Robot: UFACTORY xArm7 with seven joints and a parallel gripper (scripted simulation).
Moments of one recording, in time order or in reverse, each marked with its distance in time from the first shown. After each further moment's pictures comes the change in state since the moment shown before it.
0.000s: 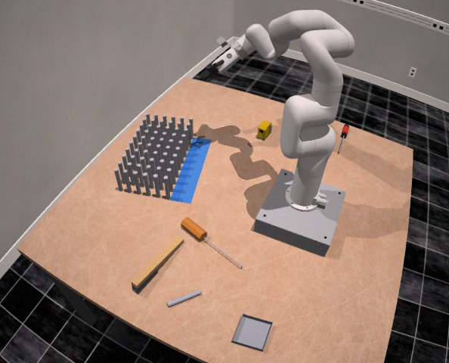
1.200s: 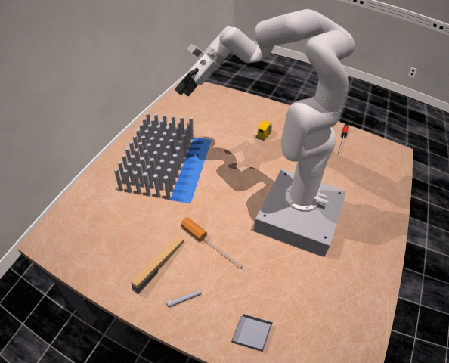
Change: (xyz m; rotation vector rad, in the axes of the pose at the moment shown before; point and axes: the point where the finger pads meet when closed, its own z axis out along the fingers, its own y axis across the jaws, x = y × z) arm -0.001 -0.111 0.079 0.018 -0.175 0.093
